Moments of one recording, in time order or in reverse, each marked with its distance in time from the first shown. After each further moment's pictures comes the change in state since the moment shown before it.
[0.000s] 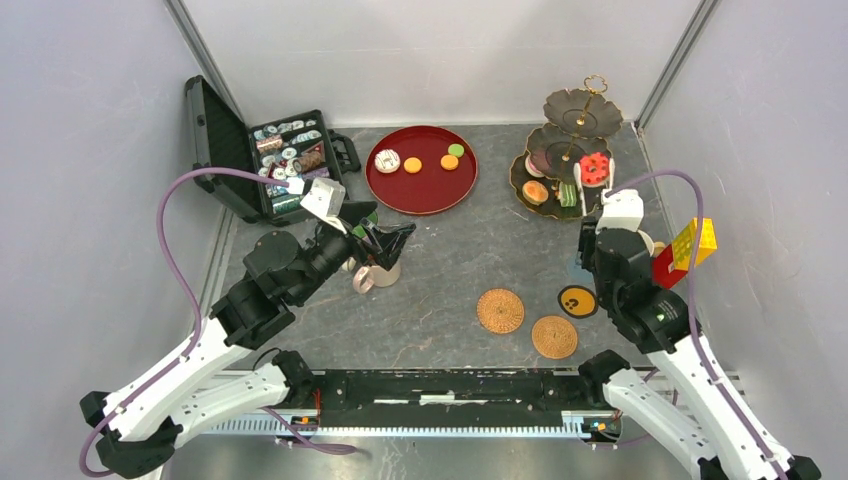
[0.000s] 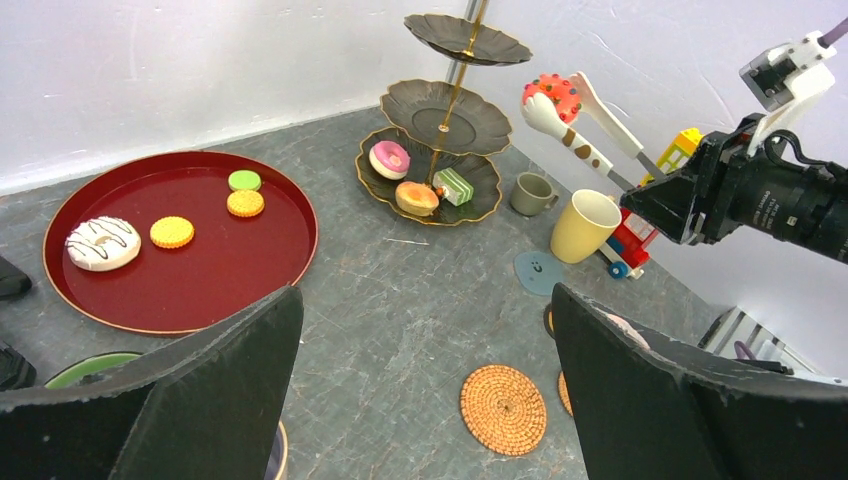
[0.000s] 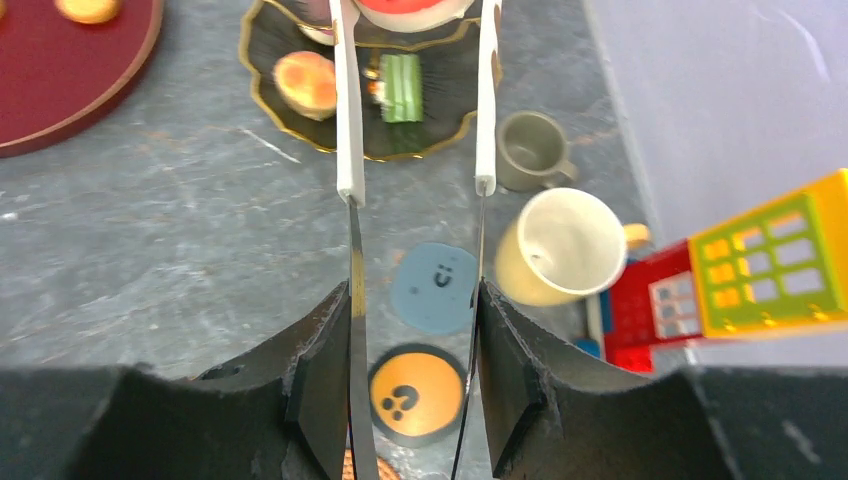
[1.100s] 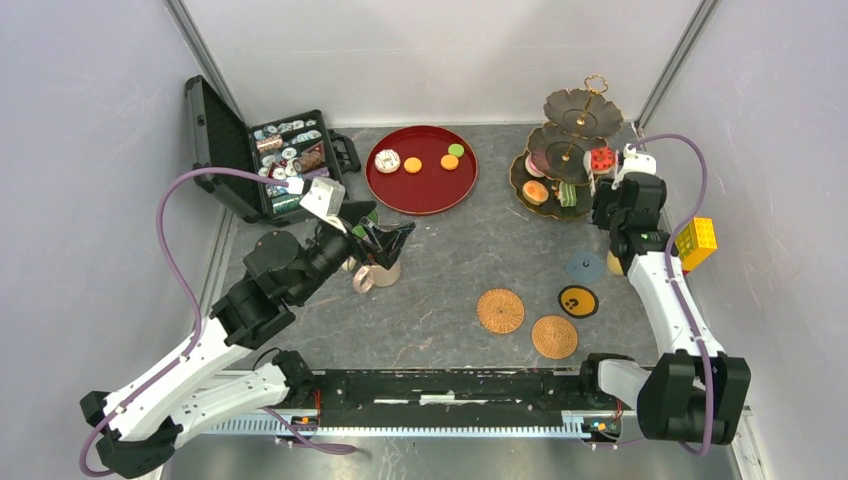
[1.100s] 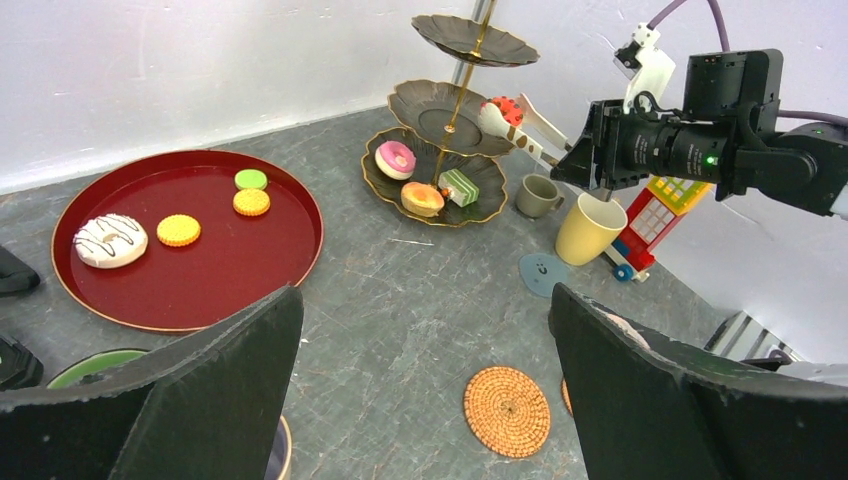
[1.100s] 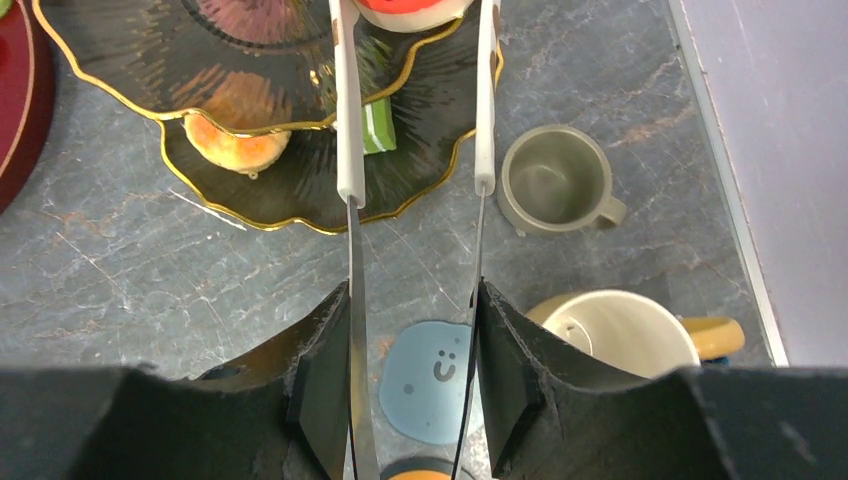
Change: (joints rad) left arm 0.000 0.000 0.000 -0.001 -0.012 0.000; right arm -0.559 0.486 0.022 0.342 -0.470 -0.047
